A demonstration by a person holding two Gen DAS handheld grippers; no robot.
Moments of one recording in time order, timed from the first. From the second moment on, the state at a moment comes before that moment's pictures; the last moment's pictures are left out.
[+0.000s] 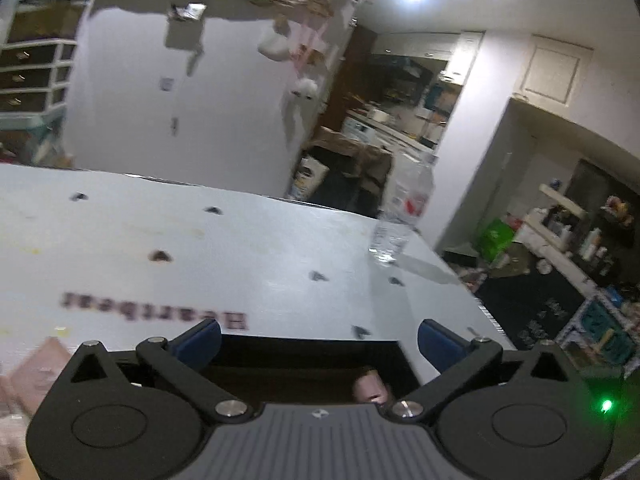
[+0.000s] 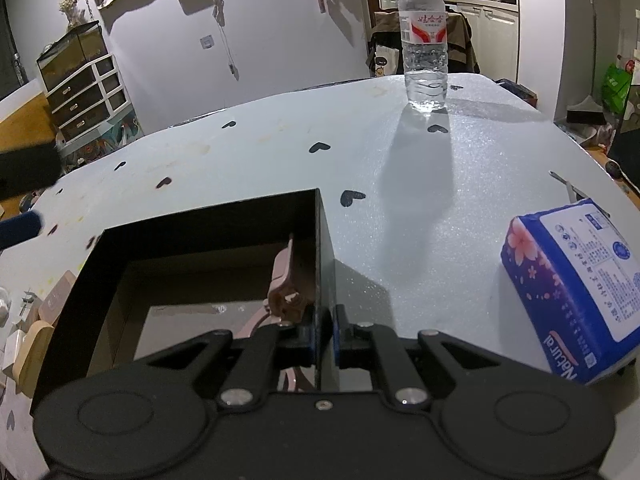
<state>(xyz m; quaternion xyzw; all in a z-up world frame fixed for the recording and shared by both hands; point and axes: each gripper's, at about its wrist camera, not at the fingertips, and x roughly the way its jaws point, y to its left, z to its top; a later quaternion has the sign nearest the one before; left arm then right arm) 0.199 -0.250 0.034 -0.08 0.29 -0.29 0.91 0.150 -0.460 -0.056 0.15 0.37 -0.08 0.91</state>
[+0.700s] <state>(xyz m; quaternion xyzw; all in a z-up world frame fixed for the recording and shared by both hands) 0.178 -0.126 -0.013 0.01 0.28 -0.11 0.95 0.147 -0.458 -0.057 0.14 0.36 -0.07 0.92</state>
